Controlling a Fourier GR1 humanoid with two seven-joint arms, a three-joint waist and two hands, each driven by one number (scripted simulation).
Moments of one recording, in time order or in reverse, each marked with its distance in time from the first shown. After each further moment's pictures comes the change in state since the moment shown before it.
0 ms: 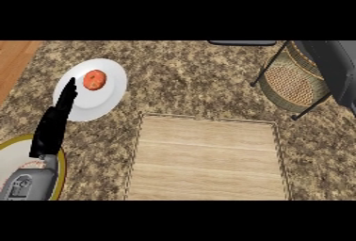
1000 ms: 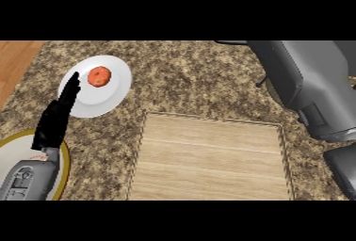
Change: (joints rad) left arm -0.053 0.017 -0.010 0.045 0.024 -0.014 -0.013; right arm -0.015 0.194 0.006 -0.262 -0.102 -0.114 0.080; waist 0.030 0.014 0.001
